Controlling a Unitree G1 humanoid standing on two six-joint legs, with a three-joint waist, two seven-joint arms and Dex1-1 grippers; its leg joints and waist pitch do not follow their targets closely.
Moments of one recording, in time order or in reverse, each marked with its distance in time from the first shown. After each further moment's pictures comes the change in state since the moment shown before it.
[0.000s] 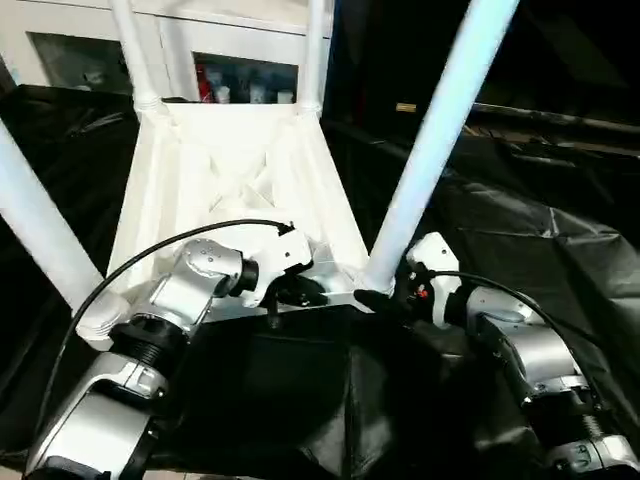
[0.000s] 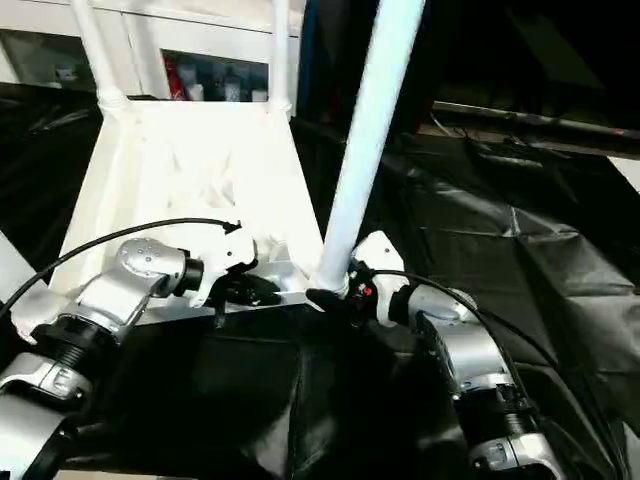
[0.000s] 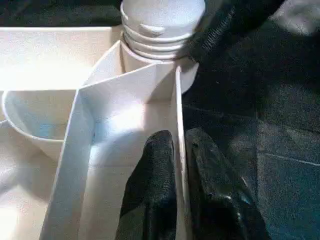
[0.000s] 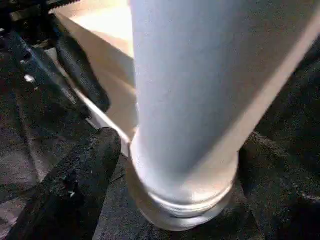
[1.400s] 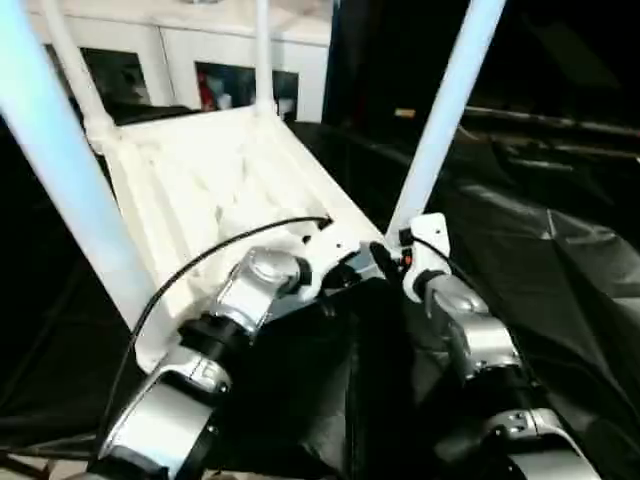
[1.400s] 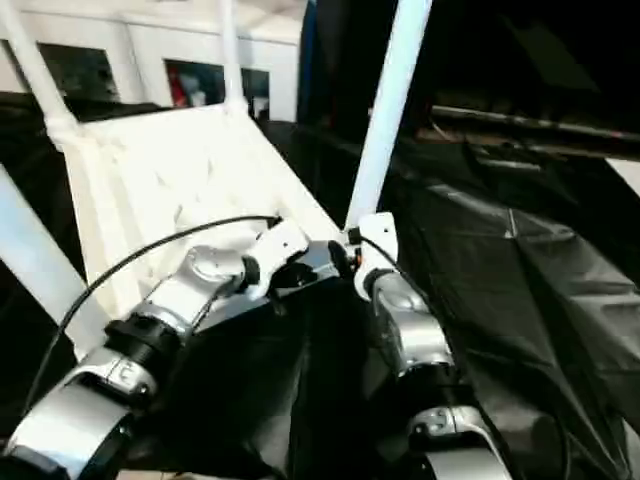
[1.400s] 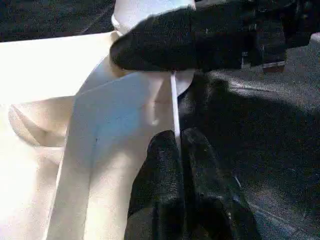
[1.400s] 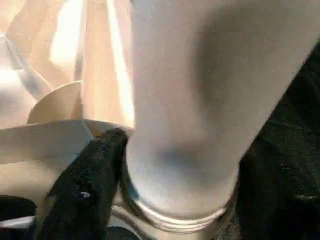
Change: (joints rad) left arm -0.059 -0.262 0.017 0.116 0.093 0.087 0.412; right arm -0.113 0.264 -0.149 0.251 -0.074 -0.048 -0.604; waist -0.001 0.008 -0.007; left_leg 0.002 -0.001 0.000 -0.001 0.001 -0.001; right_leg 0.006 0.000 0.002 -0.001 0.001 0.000
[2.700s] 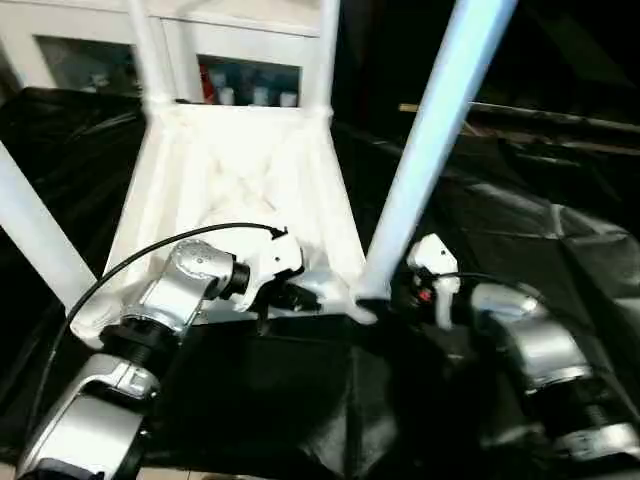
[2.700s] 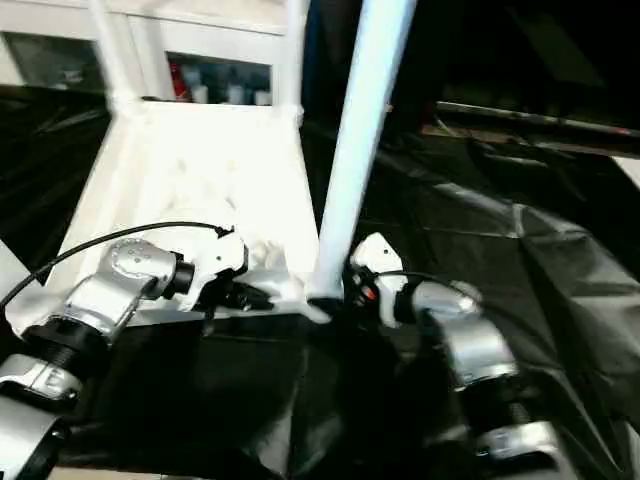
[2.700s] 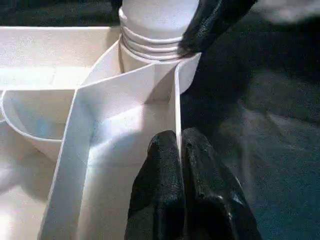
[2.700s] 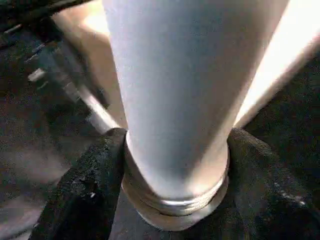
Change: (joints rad) left arm 0.063 0.233 0.013 -0.068 -0.087 -0.146 -0.380; right arm 0.088 -0.233 0.138 -0.153 0.094 0.011 0.591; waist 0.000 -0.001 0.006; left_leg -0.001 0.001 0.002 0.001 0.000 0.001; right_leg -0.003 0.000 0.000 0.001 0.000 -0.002
